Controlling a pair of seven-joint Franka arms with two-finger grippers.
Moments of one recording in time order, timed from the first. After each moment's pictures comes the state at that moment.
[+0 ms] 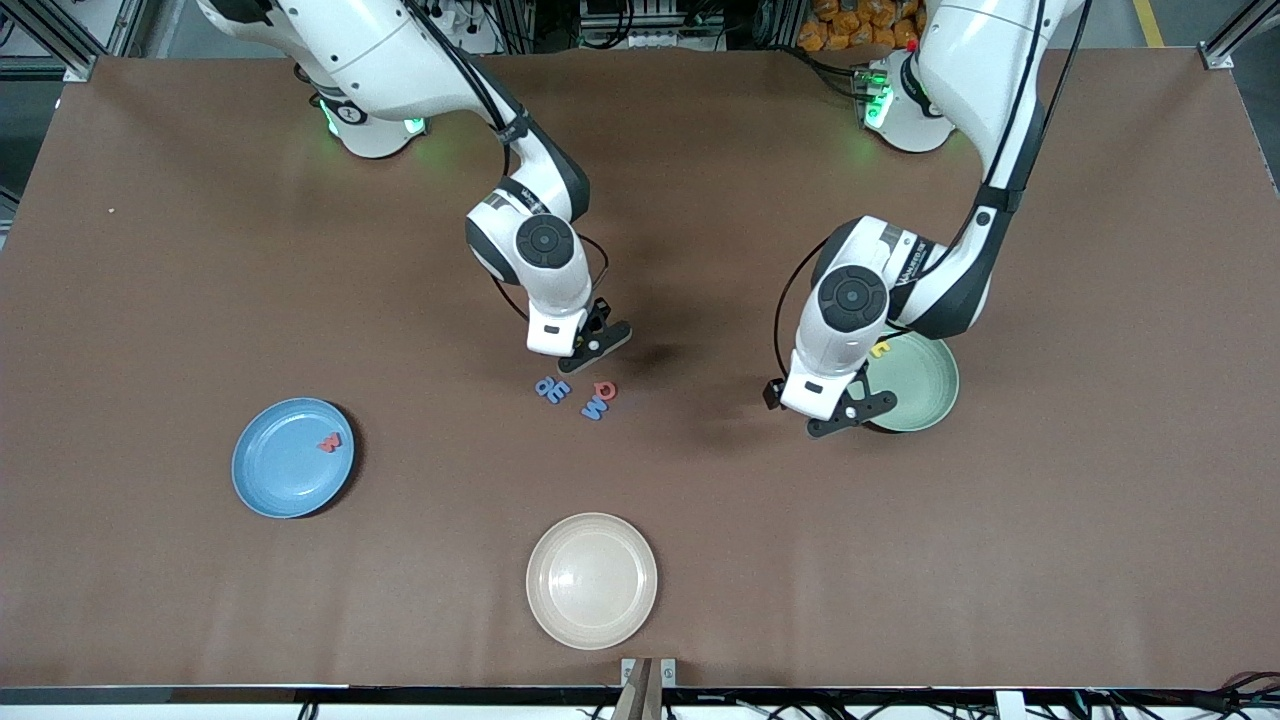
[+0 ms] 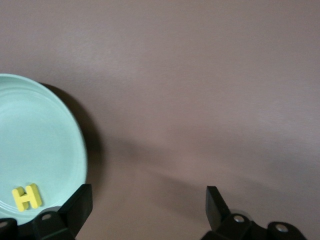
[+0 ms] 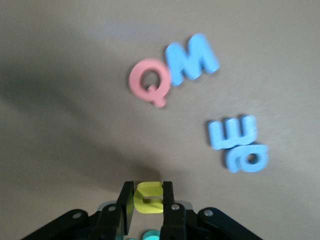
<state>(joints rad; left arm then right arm) -0.52 0.51 0.02 -1.80 0.09 2.30 -0.88 0.56 0.56 0.14 -1.91 -0.14 2.48 0.22</state>
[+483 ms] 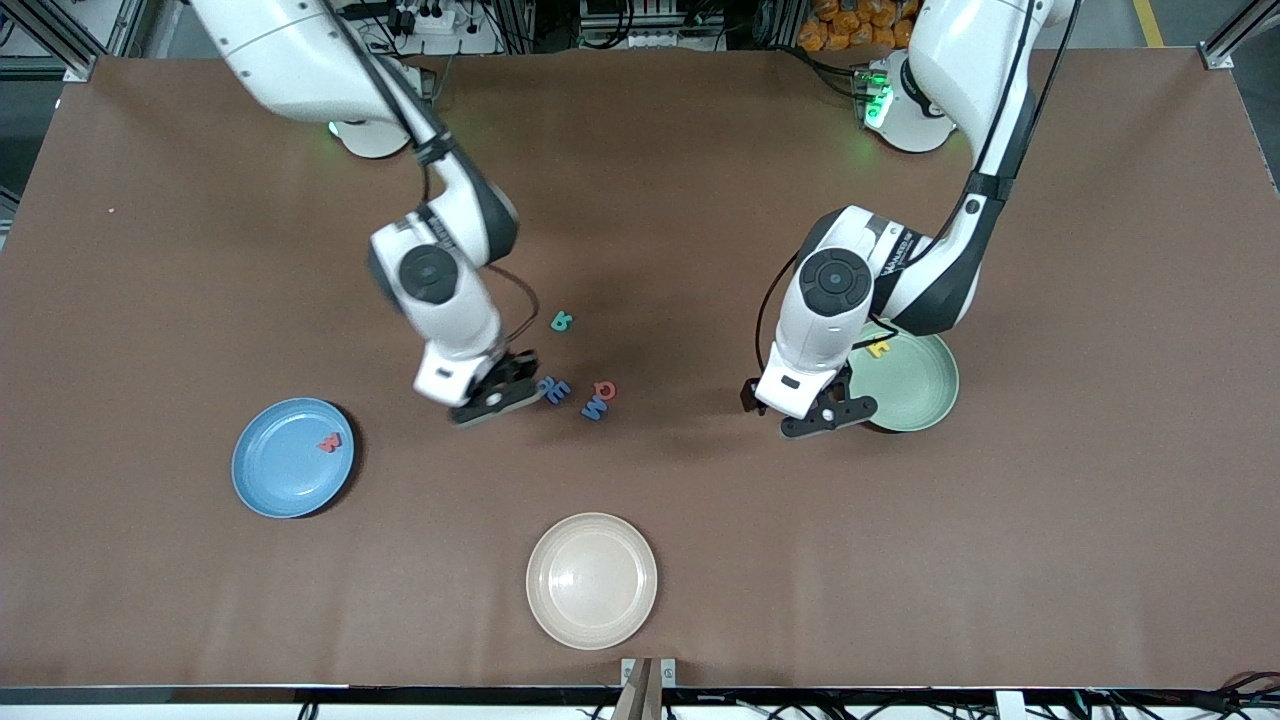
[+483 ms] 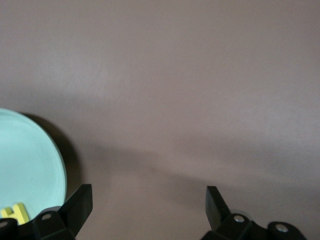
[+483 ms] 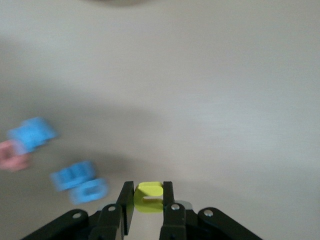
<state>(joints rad) -0.54 0.51 0.03 -1.71 0.10 2.29 -0.79 0.29 0.49 0.11 -1.90 -0.14 2.48 0.18</state>
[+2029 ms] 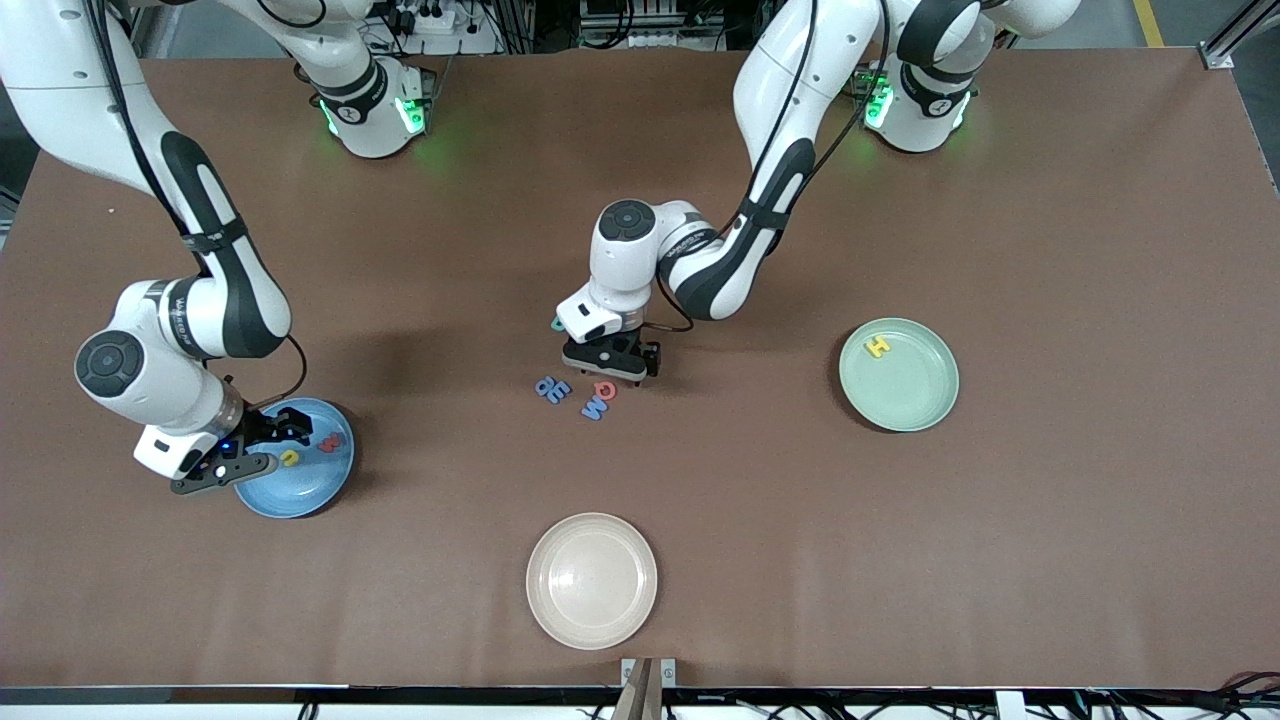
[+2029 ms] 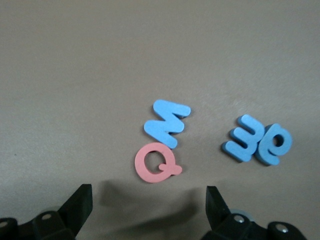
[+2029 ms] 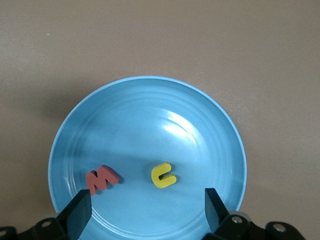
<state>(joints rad) -0.90 0.90 0.03 -1.48 0.24 2.64 -0.84 -0.16 0.54 0.11 -1.85 -0.16 2.45 -0.27</state>
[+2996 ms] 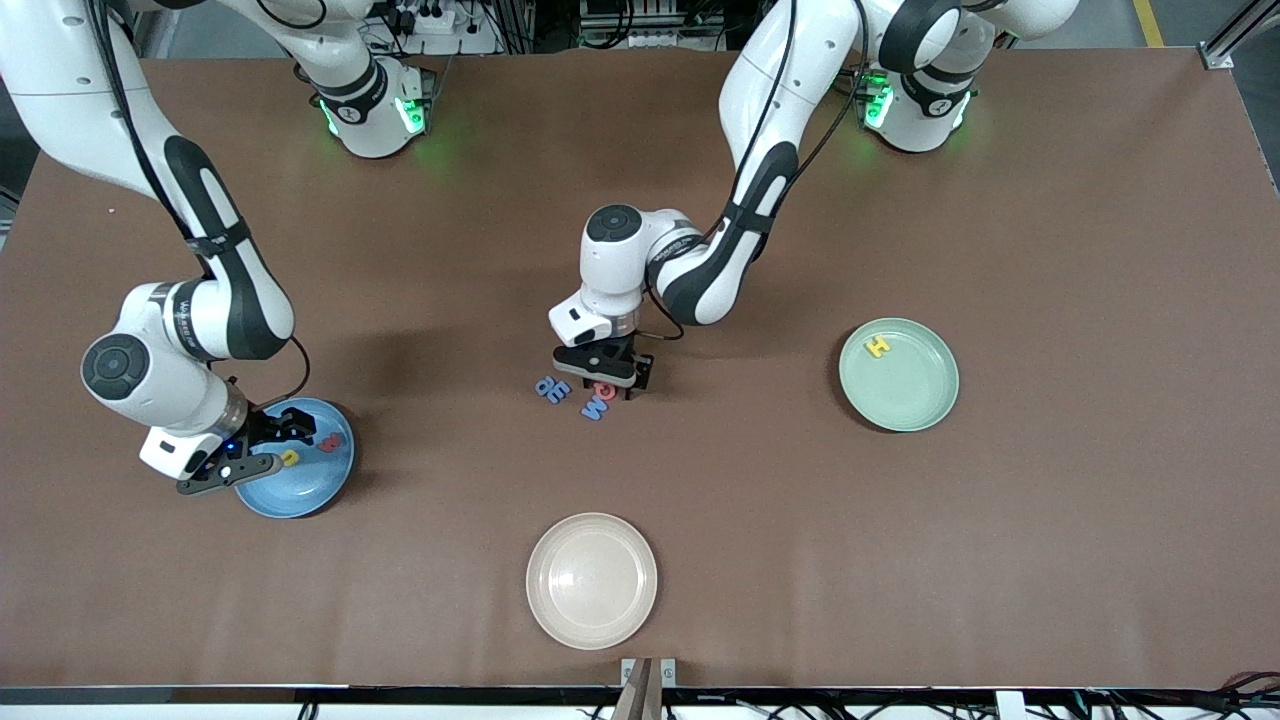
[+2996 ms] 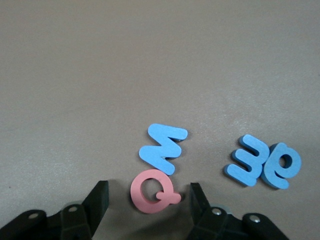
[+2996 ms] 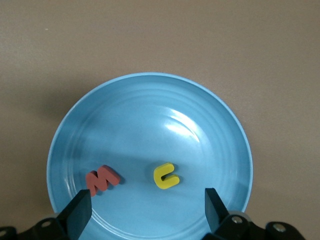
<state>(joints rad) -0.96 0.96 0.10 -1.39 0.26 2.64 -0.84 -0.16 0.55 0.11 -1.85 -0.16 2.46 -0.27</state>
